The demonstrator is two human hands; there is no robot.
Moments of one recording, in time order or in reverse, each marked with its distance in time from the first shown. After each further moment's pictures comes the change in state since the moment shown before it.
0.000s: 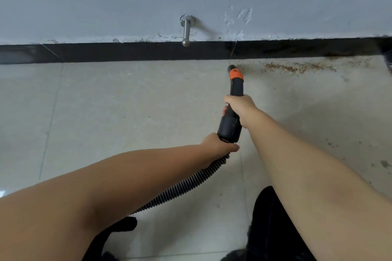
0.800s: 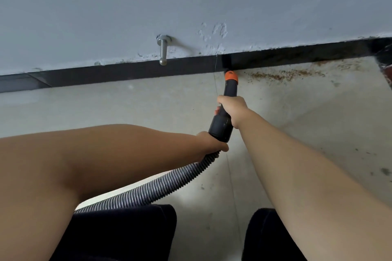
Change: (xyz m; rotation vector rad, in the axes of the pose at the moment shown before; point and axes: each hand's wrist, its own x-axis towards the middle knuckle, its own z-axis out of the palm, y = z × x) left_hand 0.025 0.059 0.009 0.095 0.049 -0.099; right_hand 0.032 -0.030 -0.026 0.037 -0.015 -0.006
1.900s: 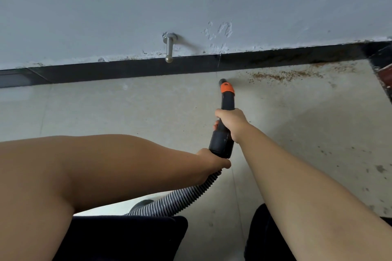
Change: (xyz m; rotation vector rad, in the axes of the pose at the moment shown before) left_hand -0.025 -0.044 0.009 -0.070 -0.014 -0.046; right_hand -0.031 0.031 0.011 0.024 -0.002 0.037
